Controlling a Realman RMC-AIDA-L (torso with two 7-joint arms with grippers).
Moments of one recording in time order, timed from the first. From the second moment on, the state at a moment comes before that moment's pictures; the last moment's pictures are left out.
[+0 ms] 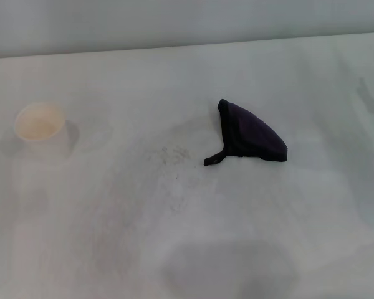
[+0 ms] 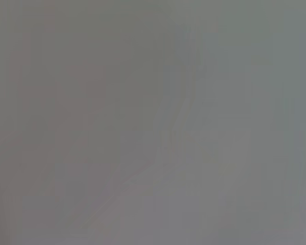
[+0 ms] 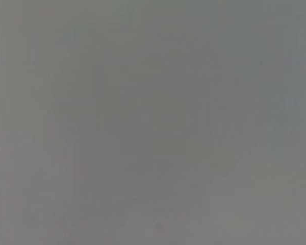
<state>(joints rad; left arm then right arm) -0.36 -2.07 1.10 0.16 -2.93 -1.09 2.65 0.43 2.02 -0.56 -0.11 2.29 0.97 -2.75</state>
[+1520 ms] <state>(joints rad) -0.39 -2.08 1.09 0.16 -2.93 -1.07 2.65 0.49 2.02 -0.54 -0.11 2.30 0.95 -2.75</state>
